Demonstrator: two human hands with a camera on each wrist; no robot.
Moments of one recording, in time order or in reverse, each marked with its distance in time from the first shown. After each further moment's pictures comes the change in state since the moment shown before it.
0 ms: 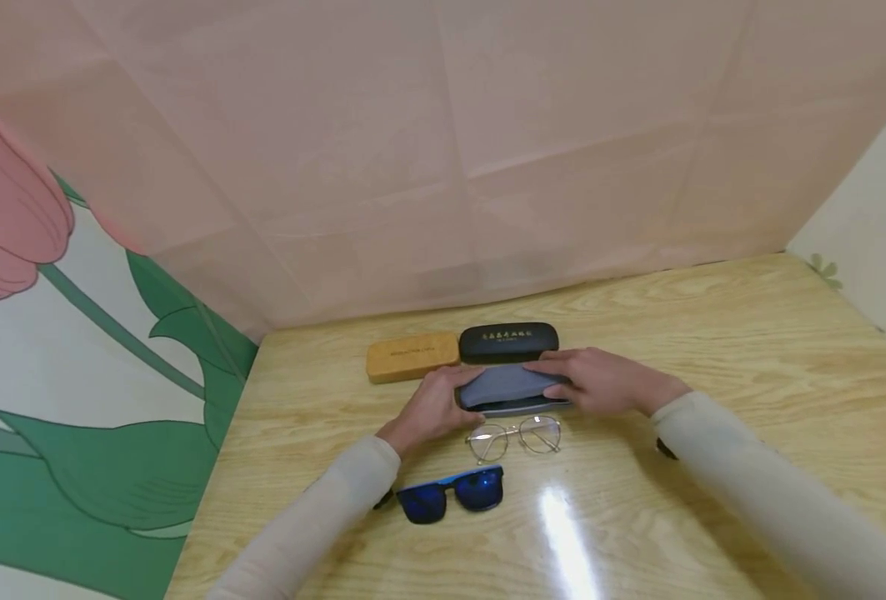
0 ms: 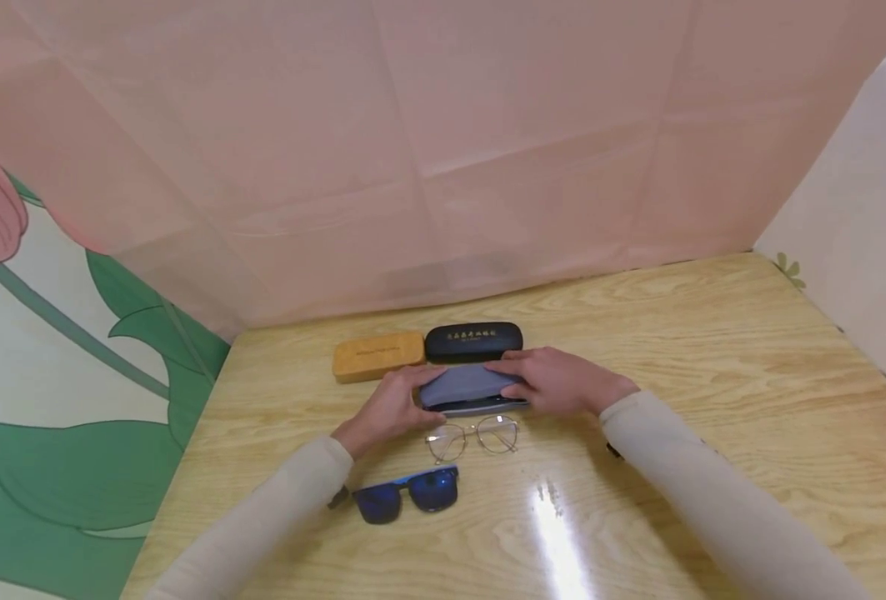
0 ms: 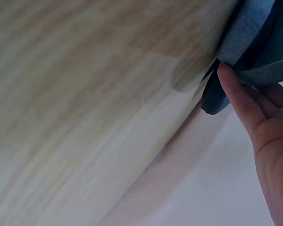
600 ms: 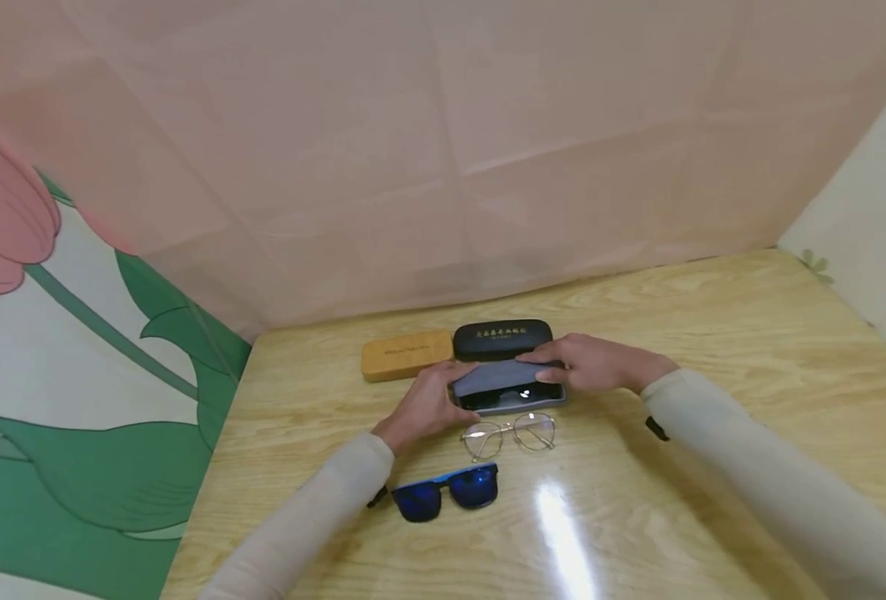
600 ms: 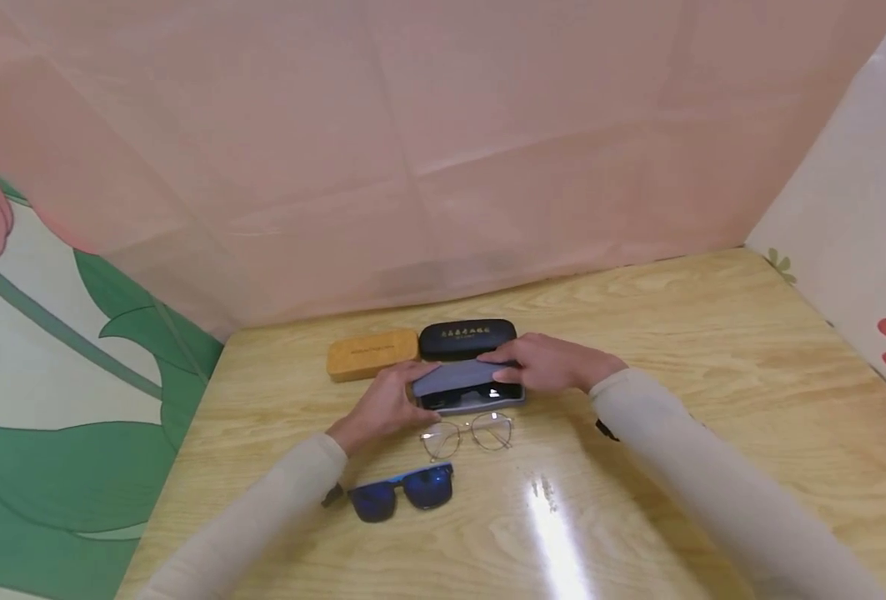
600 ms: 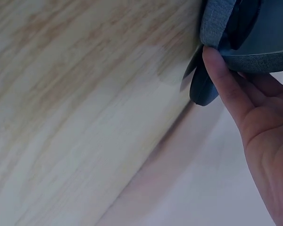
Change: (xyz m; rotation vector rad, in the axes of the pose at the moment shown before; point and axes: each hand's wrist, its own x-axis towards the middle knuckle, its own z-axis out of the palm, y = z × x) left_hand 0.000 -0.002 0.001 -0.047 0.013 -0.030; right_hand 0.012 0.004 -0.017 0.181 -0.101 0.057
